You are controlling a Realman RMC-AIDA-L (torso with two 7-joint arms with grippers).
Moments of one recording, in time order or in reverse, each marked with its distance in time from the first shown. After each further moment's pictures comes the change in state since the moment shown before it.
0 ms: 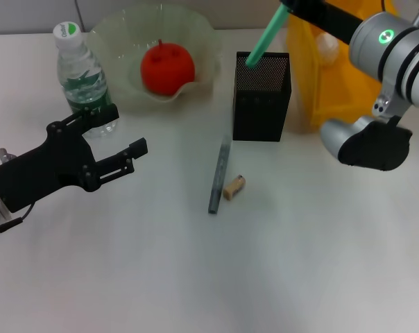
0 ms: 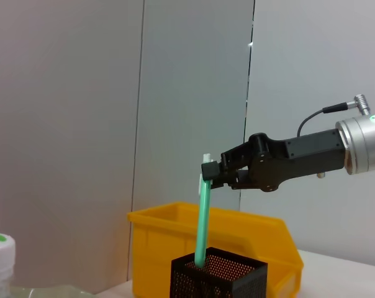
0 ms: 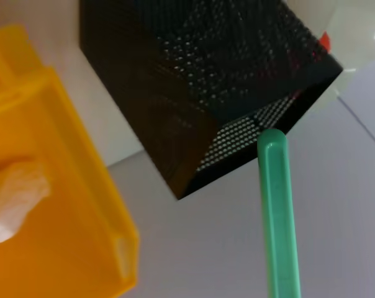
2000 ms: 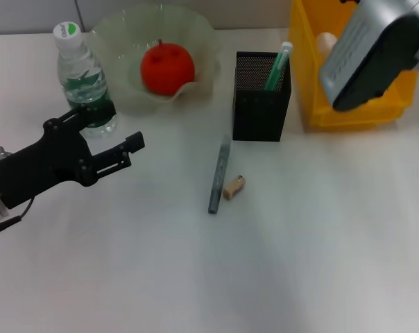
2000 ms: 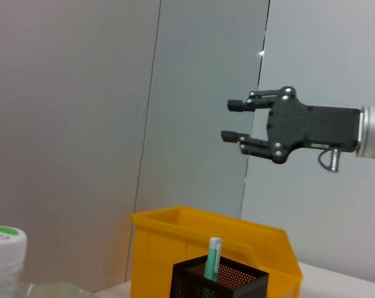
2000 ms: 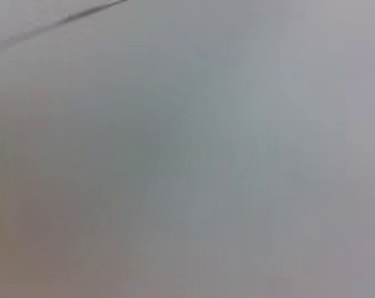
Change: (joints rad) left arm -0.002 0.004 -0.004 0.002 -0.010 0.004 -0.065; right arm -0.061 -0.008 -0.006 0.009 0.884 0.357 0.517
